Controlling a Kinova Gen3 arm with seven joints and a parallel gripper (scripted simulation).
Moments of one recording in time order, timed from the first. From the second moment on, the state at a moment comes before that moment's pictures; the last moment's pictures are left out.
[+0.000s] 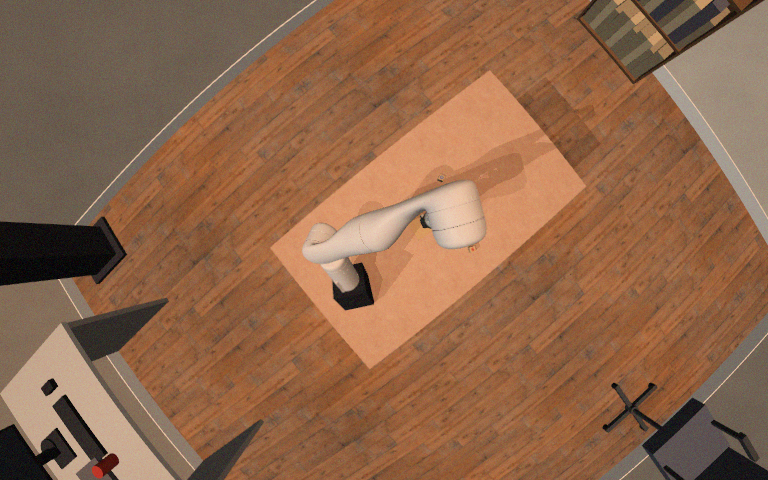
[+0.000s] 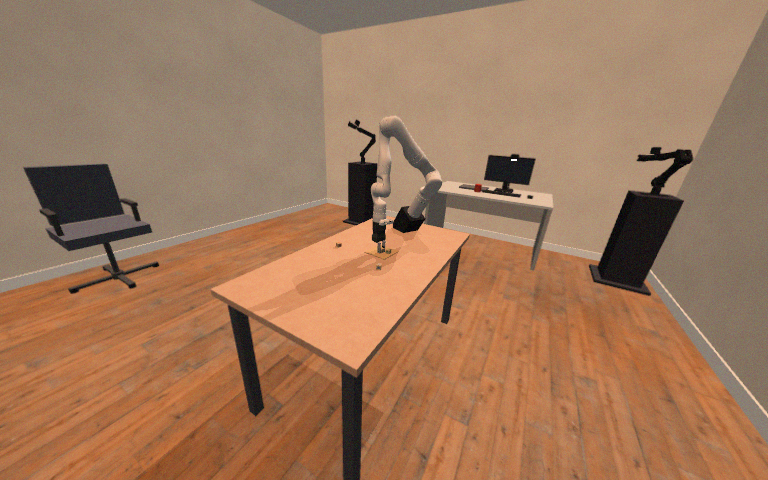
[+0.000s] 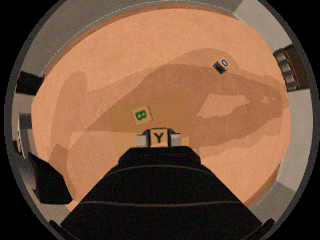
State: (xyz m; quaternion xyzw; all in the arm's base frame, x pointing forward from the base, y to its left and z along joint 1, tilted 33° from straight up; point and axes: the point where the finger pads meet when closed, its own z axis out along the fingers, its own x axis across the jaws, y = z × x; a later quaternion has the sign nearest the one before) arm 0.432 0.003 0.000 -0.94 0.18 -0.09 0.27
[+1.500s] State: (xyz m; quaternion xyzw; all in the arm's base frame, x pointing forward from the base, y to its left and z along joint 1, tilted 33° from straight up) arm 0.405 -0.038 0.082 -0.94 0.17 -0.09 0.27
